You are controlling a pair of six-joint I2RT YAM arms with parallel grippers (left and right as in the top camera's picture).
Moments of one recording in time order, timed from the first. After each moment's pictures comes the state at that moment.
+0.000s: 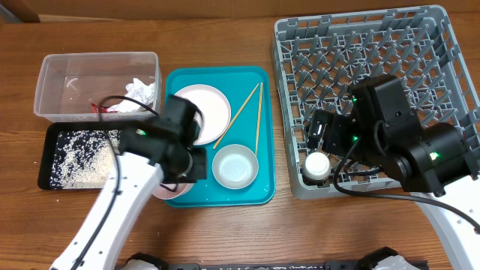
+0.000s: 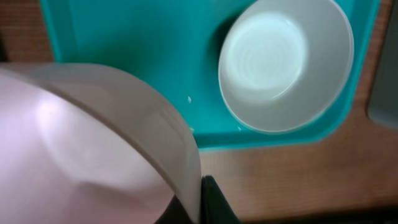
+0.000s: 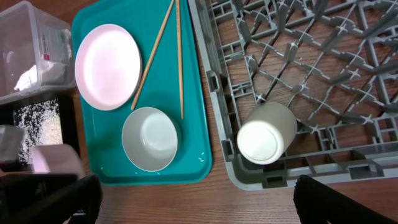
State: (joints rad) left arm -0.36 1.35 1.11 -1.19 0.09 -0.41; right arm 0.42 1.25 1.51 -1.31 -0.06 0.65
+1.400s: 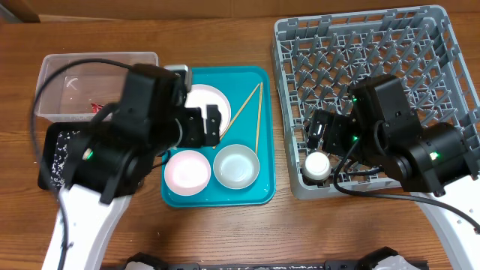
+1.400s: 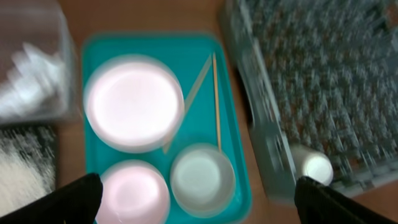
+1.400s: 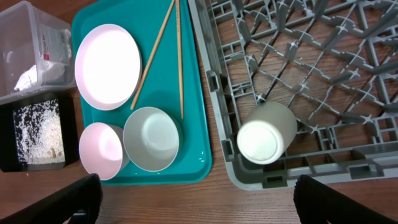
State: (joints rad) left arm -0.37 1.24 1.58 -1.17 0.03 -0.34; right arm 0.42 1.25 1.51 -1.31 -0.06 0.65
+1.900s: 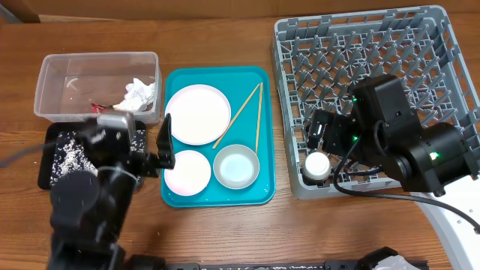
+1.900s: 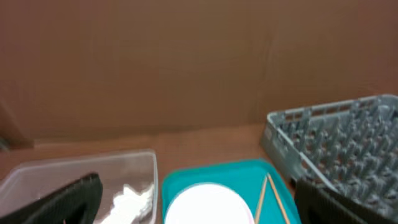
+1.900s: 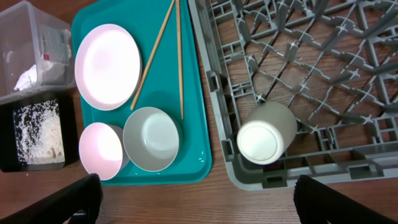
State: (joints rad) left arm -0.14 0.60 0.89 -0.43 0.02 0.00; right arm 0.42 1.25 1.51 -1.31 -0.06 0.65
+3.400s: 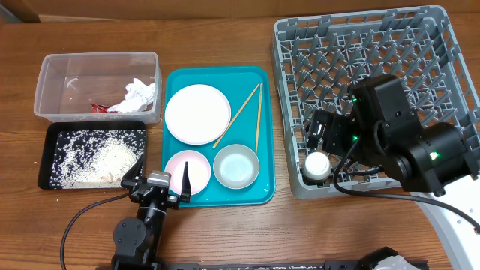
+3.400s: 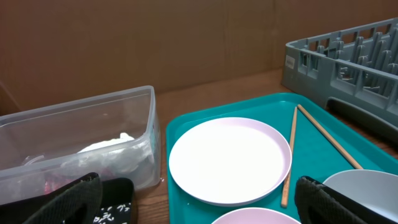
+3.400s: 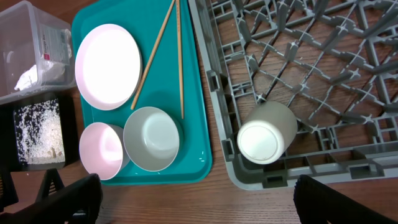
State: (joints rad) left arm -0.12 0.02 0.01 -0.08 0.01 0.14; right arm 0.42 1.25 1.51 -1.31 -0.06 0.65
